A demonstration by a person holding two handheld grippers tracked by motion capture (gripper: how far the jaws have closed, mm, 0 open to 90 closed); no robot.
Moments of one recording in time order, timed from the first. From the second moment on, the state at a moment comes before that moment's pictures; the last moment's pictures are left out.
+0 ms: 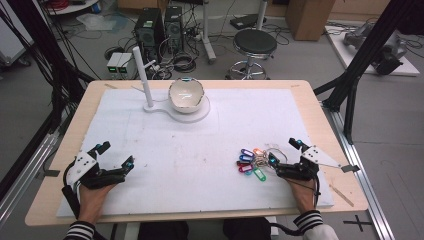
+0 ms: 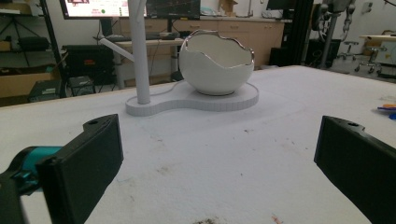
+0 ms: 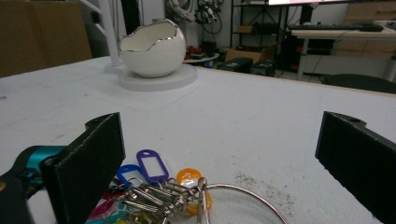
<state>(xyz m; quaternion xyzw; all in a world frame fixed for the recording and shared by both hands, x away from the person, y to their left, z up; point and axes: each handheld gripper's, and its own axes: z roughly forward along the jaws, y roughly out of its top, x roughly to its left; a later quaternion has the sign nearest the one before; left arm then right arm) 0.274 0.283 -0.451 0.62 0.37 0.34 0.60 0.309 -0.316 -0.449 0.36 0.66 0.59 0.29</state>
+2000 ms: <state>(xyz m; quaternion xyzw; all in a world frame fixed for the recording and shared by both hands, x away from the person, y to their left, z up) 0.274 0.282 -0.451 0.62 0.36 0.35 0.60 0.341 -0.302 -0.392 0.18 0.95 0.25 0.10</state>
